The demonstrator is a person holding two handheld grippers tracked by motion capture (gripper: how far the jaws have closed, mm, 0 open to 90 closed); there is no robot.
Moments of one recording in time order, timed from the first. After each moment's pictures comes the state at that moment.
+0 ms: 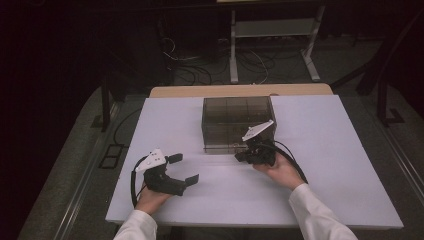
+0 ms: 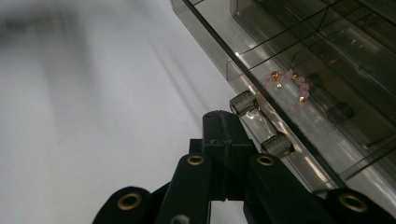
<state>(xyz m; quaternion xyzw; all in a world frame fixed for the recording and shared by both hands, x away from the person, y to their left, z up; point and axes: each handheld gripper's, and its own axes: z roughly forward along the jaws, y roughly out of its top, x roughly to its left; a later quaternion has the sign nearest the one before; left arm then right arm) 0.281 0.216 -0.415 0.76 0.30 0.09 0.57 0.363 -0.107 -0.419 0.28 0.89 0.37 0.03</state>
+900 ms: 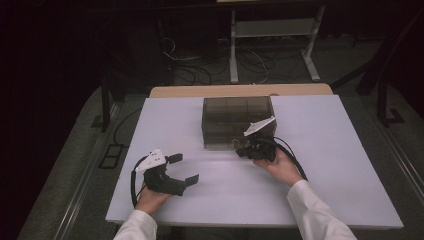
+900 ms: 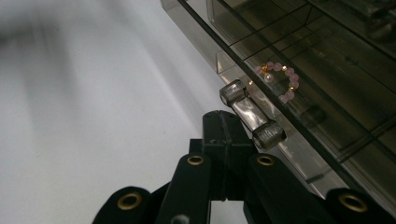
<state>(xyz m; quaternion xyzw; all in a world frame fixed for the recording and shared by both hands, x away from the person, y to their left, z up) 0.281 0.216 -0.415 0.76 0.30 0.09 0.57 0.377 -0.112 -0.421 0.30 0.88 0.37 0.03</state>
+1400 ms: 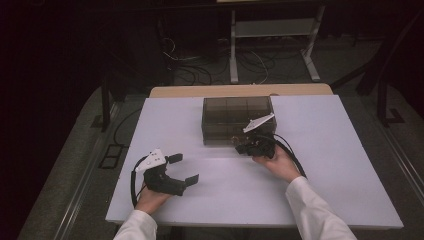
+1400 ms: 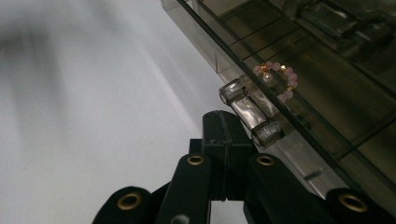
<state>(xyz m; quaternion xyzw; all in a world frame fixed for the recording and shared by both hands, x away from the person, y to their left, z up) 0.281 0.216 -0.415 0.76 0.30 0.09 0.57 0.387 -0.112 -0.420 0.31 0.87 0.37 0.03</state>
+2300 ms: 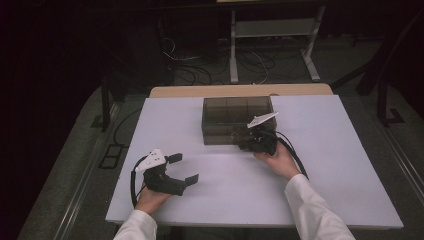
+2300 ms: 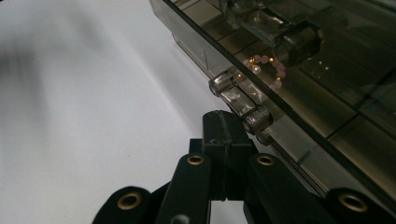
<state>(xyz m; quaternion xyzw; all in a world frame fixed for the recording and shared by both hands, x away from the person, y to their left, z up) 0.281 0.216 -0.415 0.76 0.30 0.09 0.57 0.400 -0.121 -0.427 0.33 0.86 0.40 0.03</state>
